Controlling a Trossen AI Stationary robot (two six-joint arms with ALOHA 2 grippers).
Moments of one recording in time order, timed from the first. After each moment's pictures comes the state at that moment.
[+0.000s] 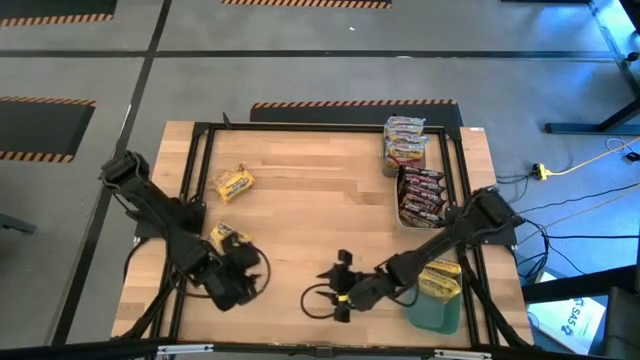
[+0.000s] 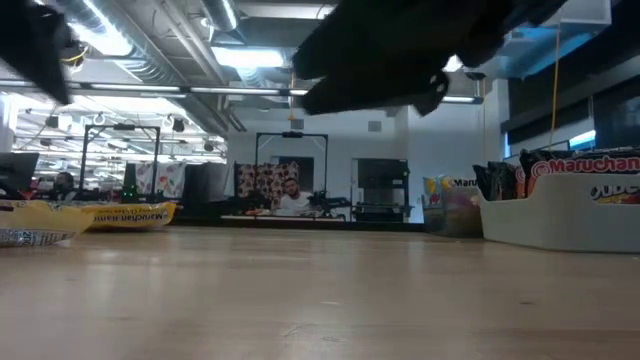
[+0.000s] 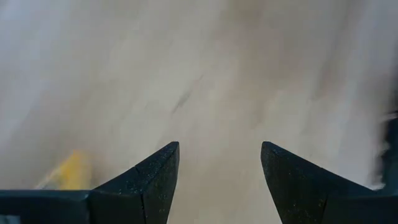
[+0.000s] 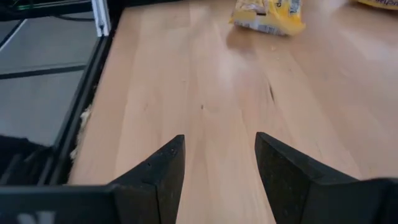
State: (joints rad) left arm -0.78 1.46 1.01 -0.75 -0.51 -1.15; right arm 0.57 1.93 1.15 0.18 0.48 0.44
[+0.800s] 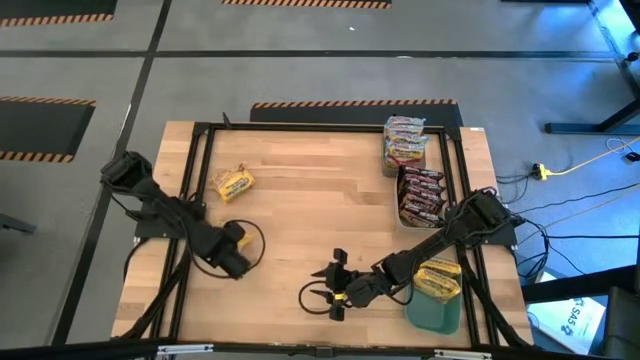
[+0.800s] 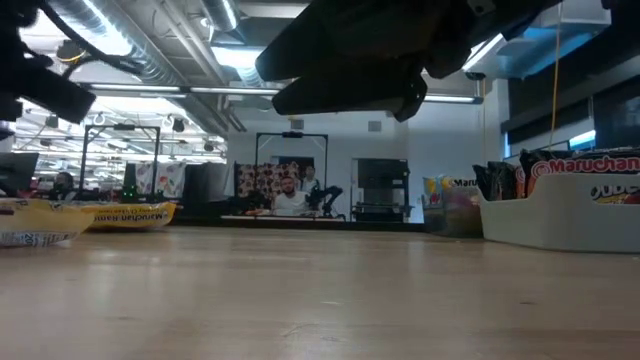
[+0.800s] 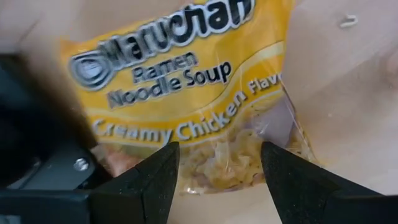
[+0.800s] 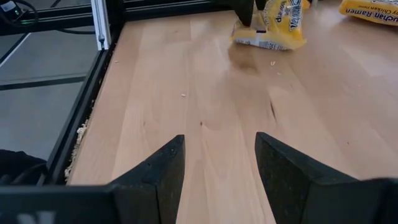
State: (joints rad) left arm -0.63 1.45 0.79 -1.06 -0.06 -1.51; right arm 0.55 1.98 1.15 0.31 0.48 0.39
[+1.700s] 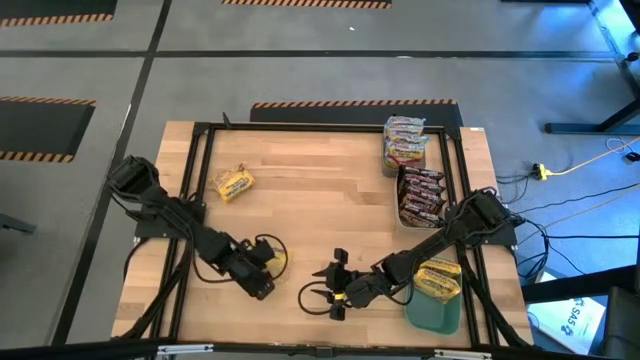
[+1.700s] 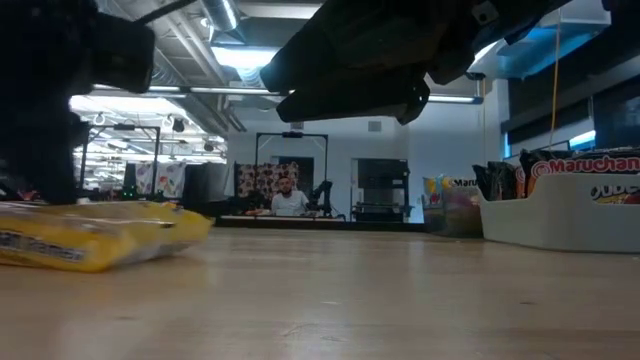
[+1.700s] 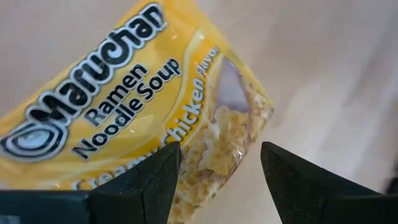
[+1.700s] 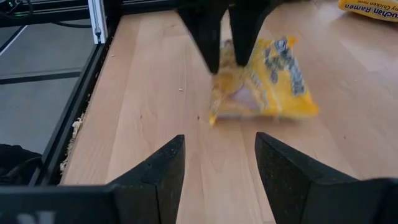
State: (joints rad) left arm -0.62 1.53 0.80 -0.43 -0.23 -1.27; right arm 0.55 1.98 1.15 0.29 0.48 0.39
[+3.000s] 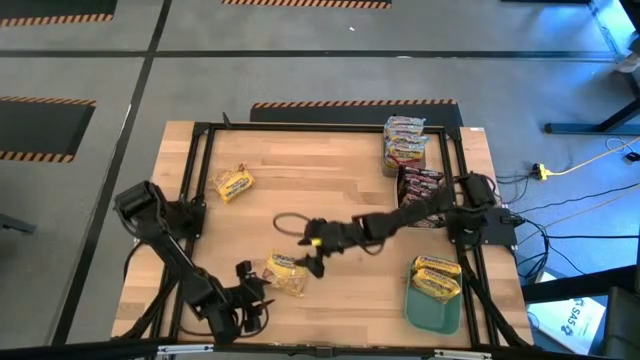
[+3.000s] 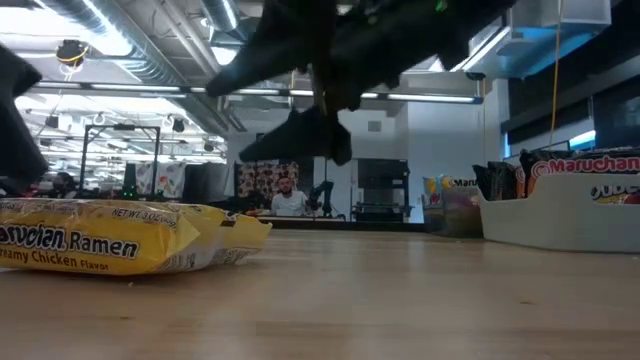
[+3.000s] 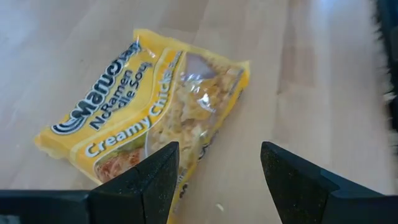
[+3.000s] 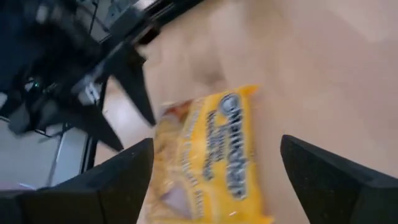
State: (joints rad) left arm -0.95 1.76 0.95 -0.35 -0.78 -1.06; right arm 0.24 1.98 1.21 0.26 0.02 0.61
